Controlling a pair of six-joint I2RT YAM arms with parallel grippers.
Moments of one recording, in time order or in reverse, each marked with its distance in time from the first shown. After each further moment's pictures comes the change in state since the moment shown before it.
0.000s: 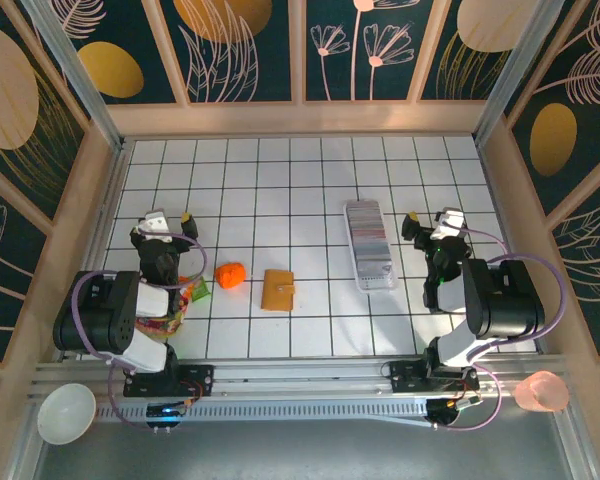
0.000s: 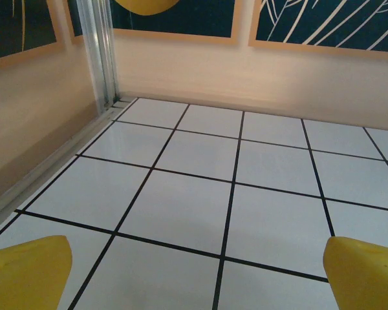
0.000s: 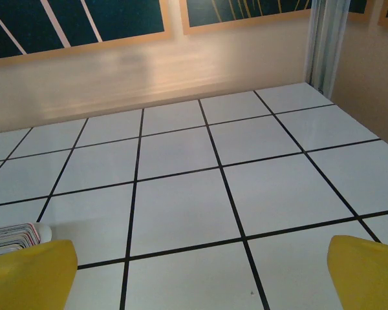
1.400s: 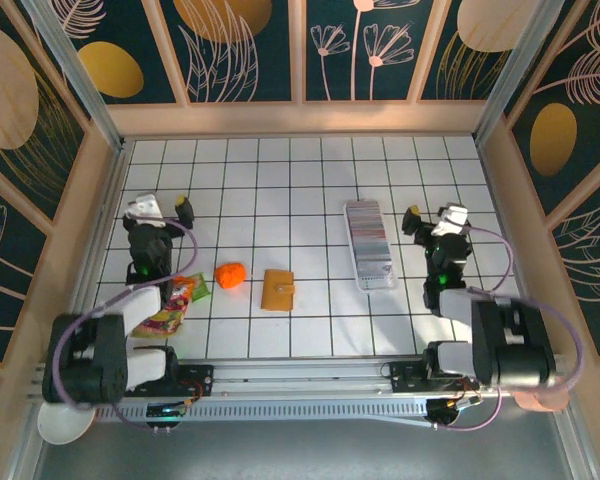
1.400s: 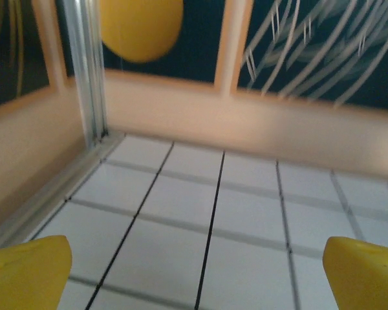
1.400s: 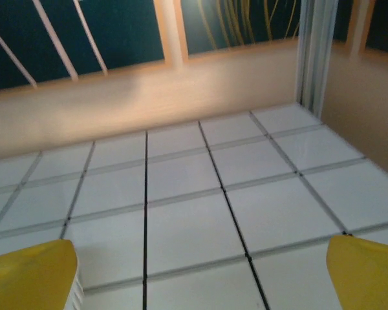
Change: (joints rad) left arm 0.000 -0.330 0.156 -0.414 0.018 -0.068; right arm 0.065 -0.335 0.040 -0.330 0.117 0.057
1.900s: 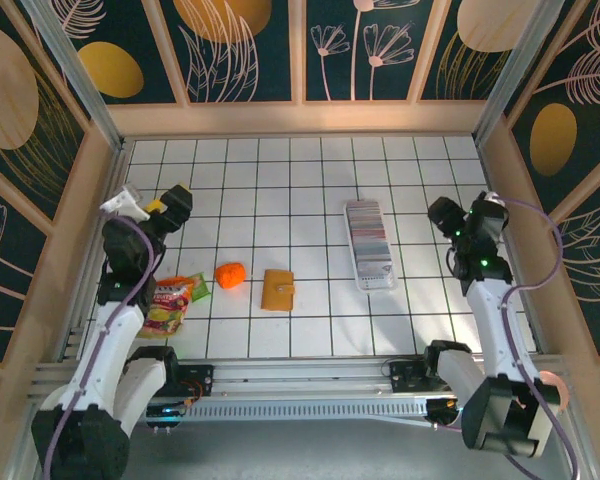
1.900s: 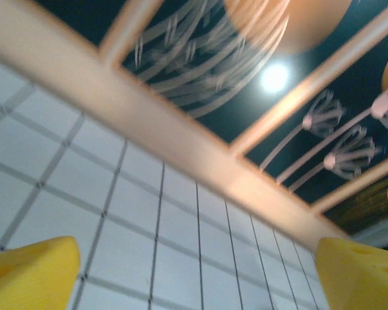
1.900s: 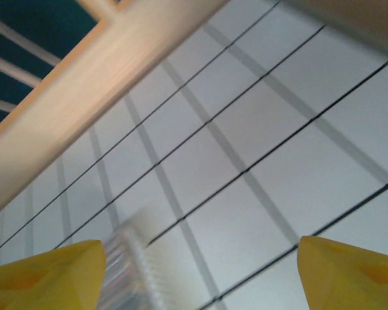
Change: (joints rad) left arm 0.003 -0.336 0.206 -0.634 0.386 -0.561; right arm -0.121 -0.312 0.428 -1.166 -0.212 0.425
